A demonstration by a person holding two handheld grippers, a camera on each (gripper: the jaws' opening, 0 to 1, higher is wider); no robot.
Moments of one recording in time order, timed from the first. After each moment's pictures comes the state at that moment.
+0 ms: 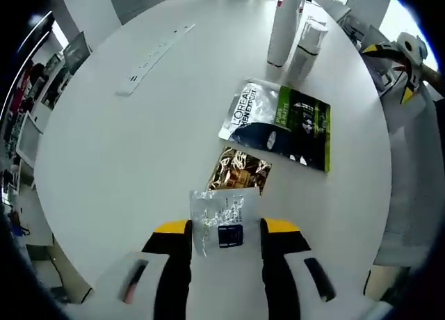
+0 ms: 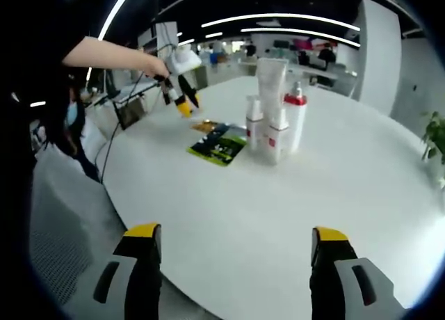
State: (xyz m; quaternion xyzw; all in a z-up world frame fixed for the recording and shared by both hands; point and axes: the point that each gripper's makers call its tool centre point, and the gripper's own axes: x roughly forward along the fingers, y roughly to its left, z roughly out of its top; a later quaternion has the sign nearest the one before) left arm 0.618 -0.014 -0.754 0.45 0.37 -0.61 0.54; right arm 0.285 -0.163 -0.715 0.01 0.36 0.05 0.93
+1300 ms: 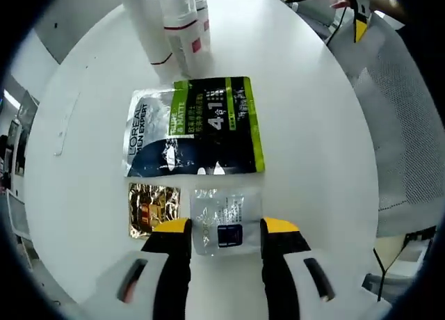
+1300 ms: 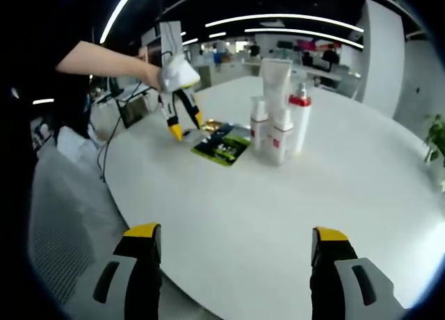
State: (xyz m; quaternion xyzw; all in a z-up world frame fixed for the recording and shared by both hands) left arm 0.536 -0.019 -0.782 0.52 0.31 -0.69 0.40; right arm 0.285 -0.160 -0.715 0.01 0.36 0.06 0.93
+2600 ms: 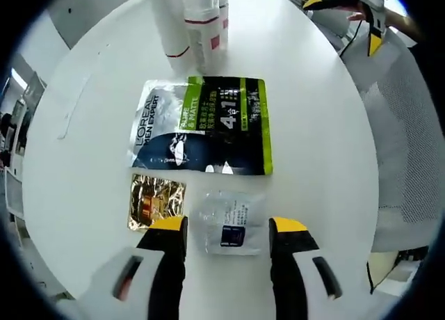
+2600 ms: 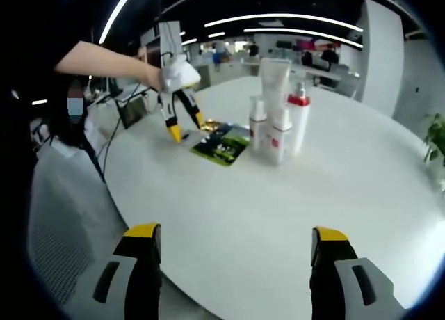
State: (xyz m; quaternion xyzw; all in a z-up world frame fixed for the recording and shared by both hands) left arm 0.542 -0.018 -0.778 0.49 0.34 -0.67 0.44; right arm 0.286 -0.161 -0.715 0.01 0.36 0.06 0.93
